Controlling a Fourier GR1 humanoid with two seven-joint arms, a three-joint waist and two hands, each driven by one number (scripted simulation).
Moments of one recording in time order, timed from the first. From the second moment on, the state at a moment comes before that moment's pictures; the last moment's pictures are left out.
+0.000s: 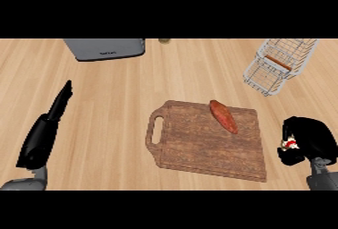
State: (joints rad) left arm -0.04 0.24 0.02 -1.65 -0.27 -0.01 -0.07; right arm -0.09 -0.45 0.12 -1.45 1.05 0.16 0.35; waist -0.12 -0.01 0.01
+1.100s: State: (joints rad) left arm -0.07 0.23 -0.01 -1.68 -0.26 -0.06 -0.06; right arm 0.01 -0.94 -0.81 -1.24 0.41 0.25 -0.06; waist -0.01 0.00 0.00
